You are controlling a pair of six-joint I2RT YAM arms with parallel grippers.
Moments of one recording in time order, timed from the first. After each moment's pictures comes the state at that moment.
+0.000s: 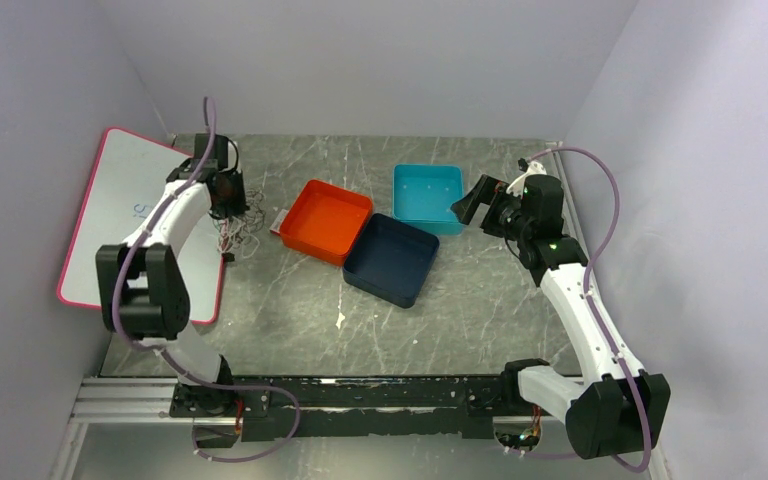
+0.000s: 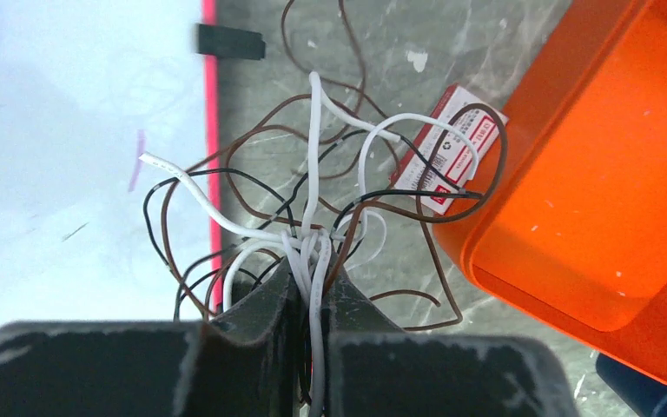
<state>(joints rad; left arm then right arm) -0.02 1.71 1.30 -0.60 -0.03 -0.15 0.12 1.08 0.91 -0.31 -0.23 0.46</state>
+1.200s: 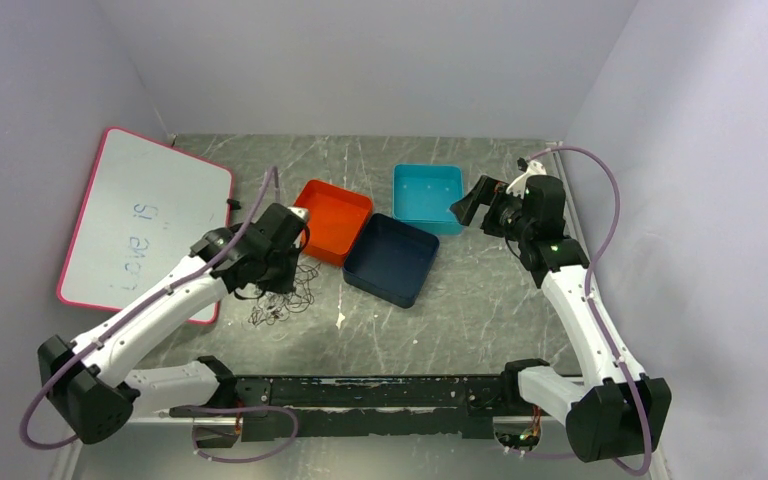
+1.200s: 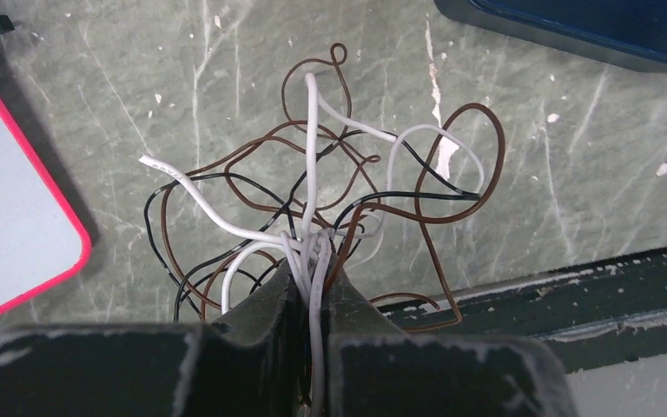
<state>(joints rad) -0.70 1.14 1.08 -1.02 -0.19 -0.47 0.12 1.06 0.91 -0.30 -0.25 0.43</state>
